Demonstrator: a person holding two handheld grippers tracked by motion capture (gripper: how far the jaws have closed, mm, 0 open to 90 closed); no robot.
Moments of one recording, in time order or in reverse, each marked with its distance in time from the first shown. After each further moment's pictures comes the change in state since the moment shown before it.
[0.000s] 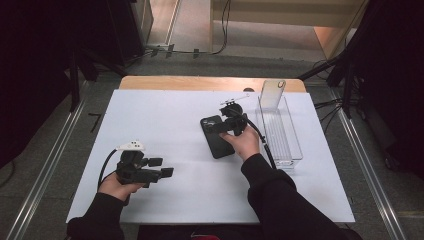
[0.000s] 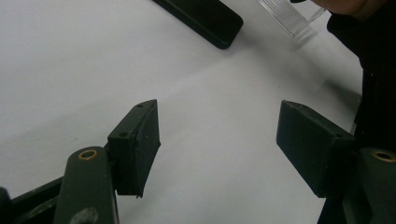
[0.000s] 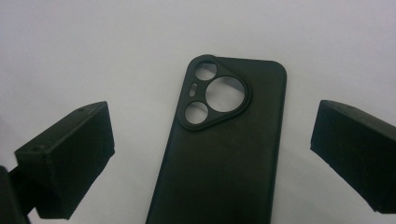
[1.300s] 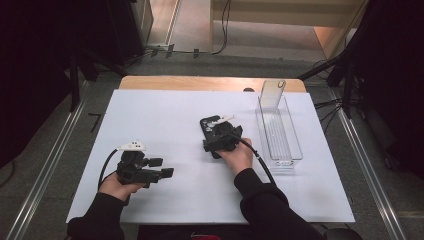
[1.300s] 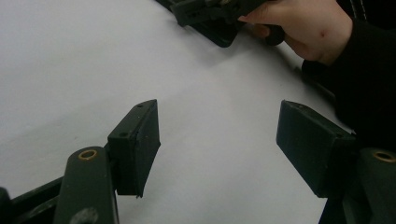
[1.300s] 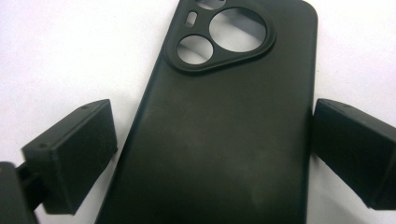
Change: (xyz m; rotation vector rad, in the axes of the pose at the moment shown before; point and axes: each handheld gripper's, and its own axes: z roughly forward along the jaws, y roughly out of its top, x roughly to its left) left arm -0.001 0.000 0.001 0.005 0.005 -0.001; right arm 0.018 -0.046 0.040 -0.020 -0.159 -0.157
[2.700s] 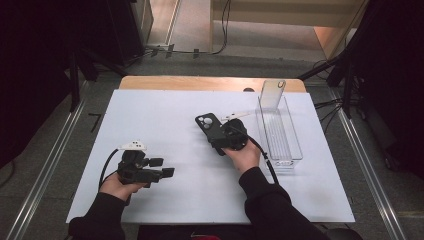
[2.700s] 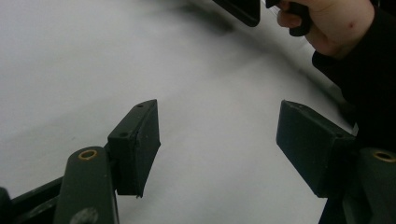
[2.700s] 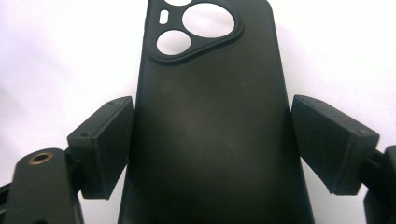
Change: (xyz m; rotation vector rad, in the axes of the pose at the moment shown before) left arm 0.000 0.001 0.001 0.001 -0.002 -0.009; right arm -0.014 0.002 -0.038 -0.071 0.143 0.085
